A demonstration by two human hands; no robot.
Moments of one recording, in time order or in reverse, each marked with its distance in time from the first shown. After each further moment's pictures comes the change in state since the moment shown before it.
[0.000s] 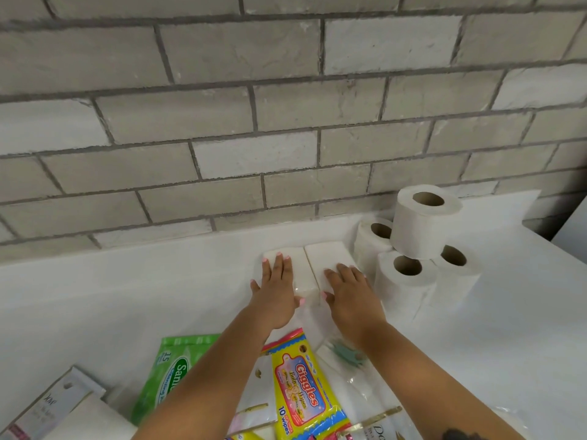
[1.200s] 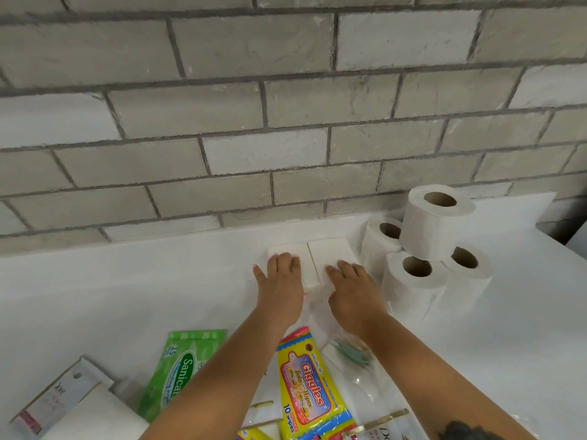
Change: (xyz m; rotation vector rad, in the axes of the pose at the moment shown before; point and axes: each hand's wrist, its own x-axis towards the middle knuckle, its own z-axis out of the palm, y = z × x) left_hand -0.005 0.004 0.001 0.241 0.219 -0.006; right_hand 0.009 -0.008 -0.005 -0.066 -0.067 -0.014
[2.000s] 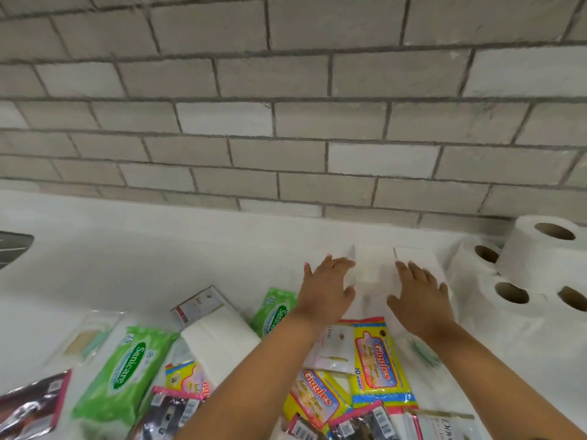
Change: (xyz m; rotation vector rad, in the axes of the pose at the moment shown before) left_hand -0.099 -0.046 -0.037 -0.483 0.159 -0.077; right_hand -0.026 -0.040 -0.018 0.023 0.002 -0.019
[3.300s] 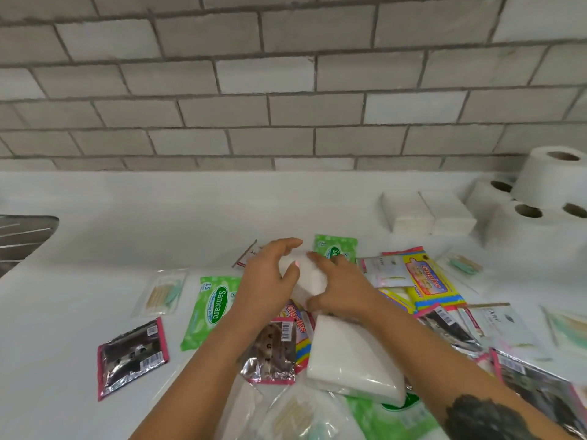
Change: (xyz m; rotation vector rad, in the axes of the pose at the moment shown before) left_hand -0.178 -0.126 -0.102 -0.353 0.275 0.003; right_hand -0.125 -0.207 0.056 0.327 -0.228 -0.198
